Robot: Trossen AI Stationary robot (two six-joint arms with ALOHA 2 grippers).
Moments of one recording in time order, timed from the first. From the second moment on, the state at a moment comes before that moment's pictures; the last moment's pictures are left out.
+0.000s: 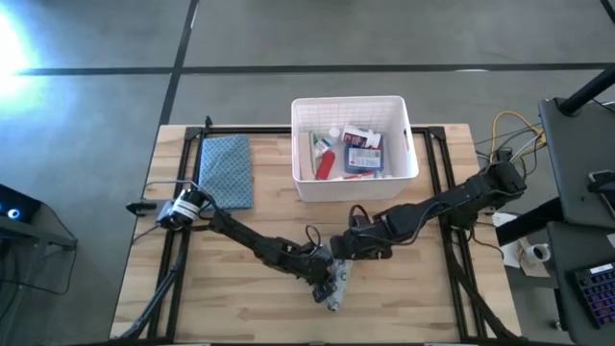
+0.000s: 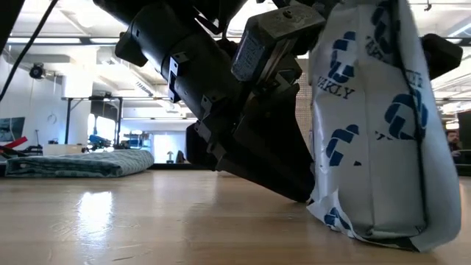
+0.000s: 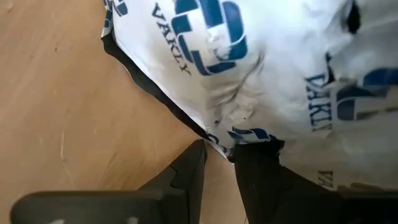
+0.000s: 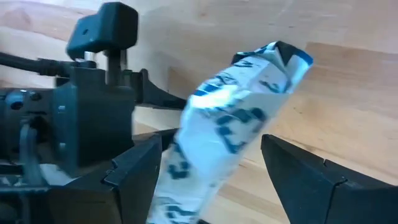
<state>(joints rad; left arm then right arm) -0.35 2.10 1.30 0.04 -0.10 -0.80 0.33 1.61 1.11 -0.56 -0.05 1.83</state>
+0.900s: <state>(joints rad) -0.35 2.10 1.30 0.03 -0.11 -0.80 0.32 1.72 1.11 -0.55 -0.14 1.78</state>
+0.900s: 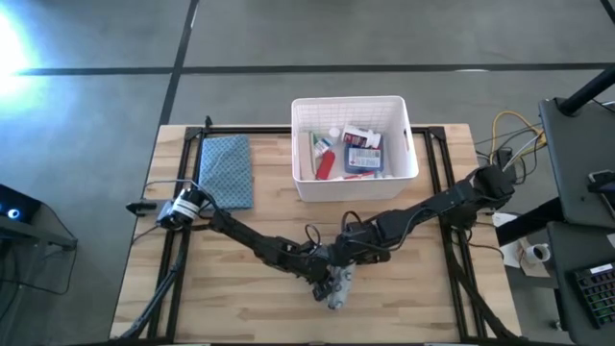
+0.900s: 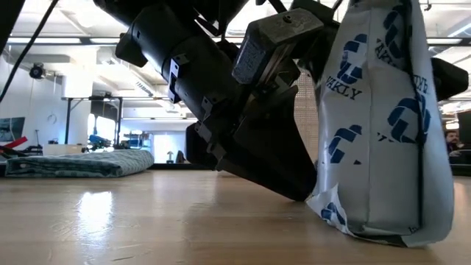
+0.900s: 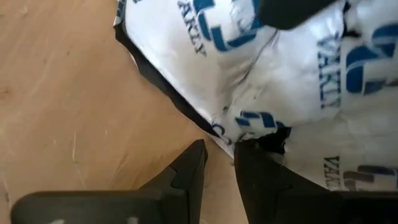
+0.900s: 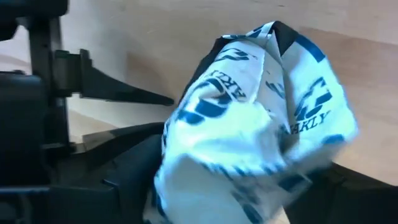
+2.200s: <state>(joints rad) -0.35 1.44 0.94 -0.56 -0.64 -1.10 0.15 0.98 1.11 -0.67 1.08 1.25</state>
